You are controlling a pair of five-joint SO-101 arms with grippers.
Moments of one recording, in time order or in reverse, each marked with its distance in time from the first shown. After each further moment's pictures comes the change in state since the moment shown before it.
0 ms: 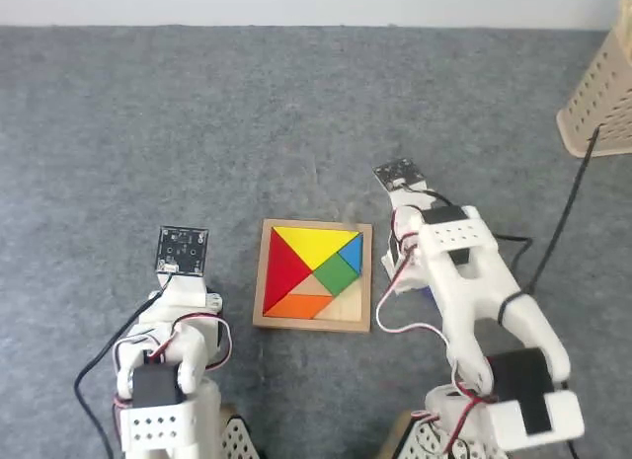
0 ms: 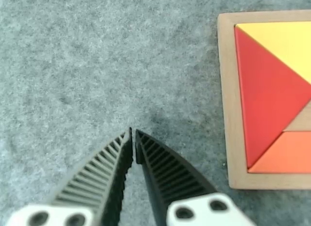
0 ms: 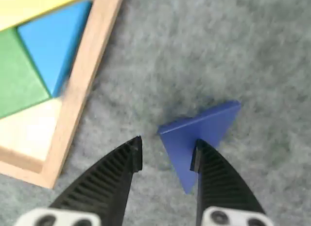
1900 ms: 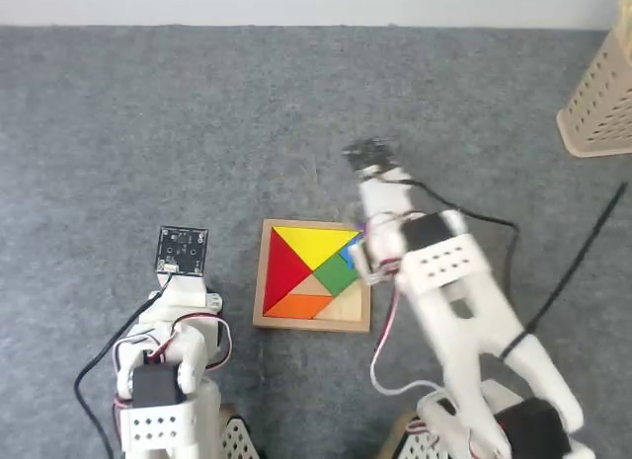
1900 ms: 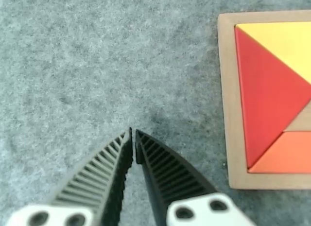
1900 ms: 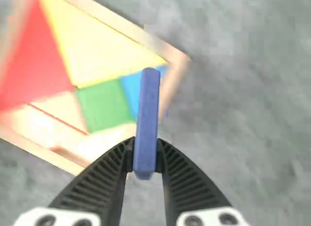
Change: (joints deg) left arm 0.0 0.0 0.0 0.0 0.0; right arm -14.8 -17.4 -0.9 1.2 -9.1
